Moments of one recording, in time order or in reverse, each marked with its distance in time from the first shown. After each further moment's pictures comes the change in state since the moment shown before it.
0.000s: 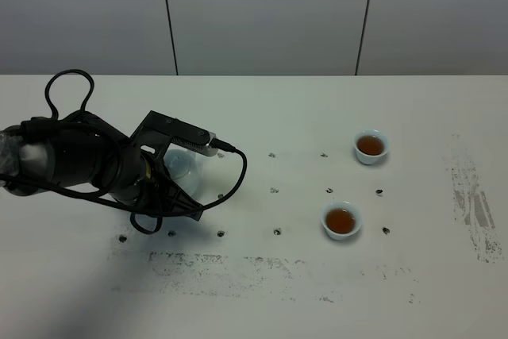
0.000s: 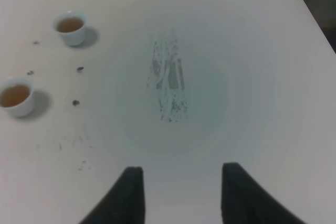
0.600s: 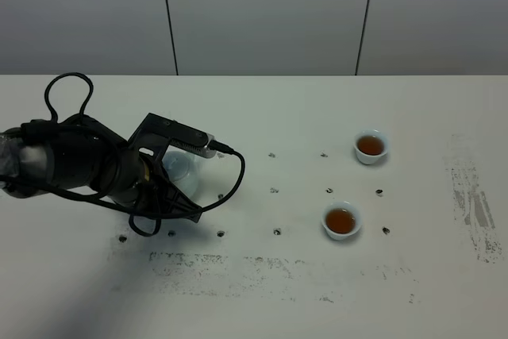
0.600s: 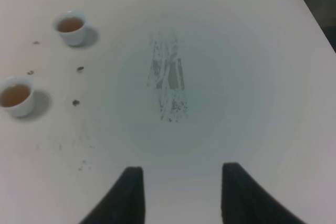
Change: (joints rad) left arm 0.008 0.008 0.016 0.001 -0.022 -0.001; right arm 0.000 0.000 0.000 0.000 0.000 0.000
